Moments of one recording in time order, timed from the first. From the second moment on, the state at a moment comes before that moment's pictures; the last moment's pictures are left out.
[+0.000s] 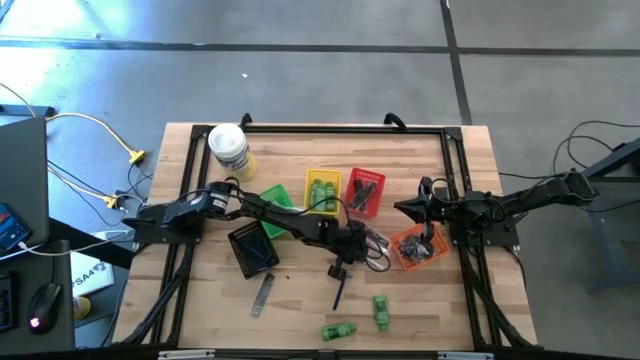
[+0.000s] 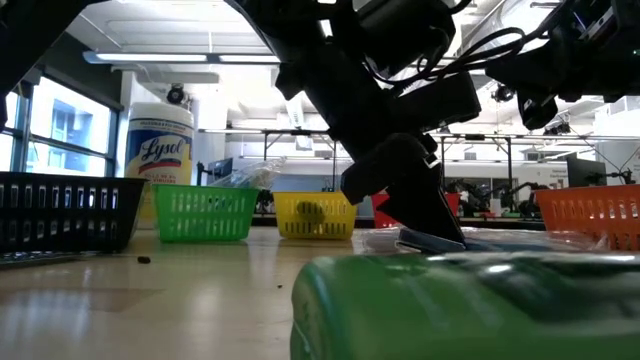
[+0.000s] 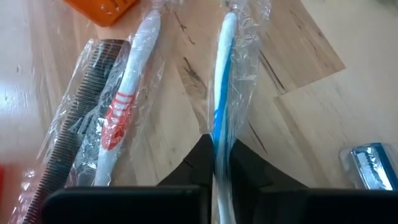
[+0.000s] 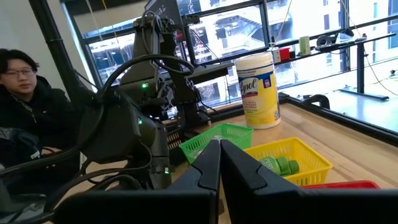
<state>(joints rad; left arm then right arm) -0.15 2.27 1.63 -0.23 -0.01 0.26 0.19 0.44 0.01 0.53 0.31 0.21</state>
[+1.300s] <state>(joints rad) -0.07 0.99 0.73 -0.06 0.09 0.13 0.19 0.45 0.01 0.49 0.21 0.26</state>
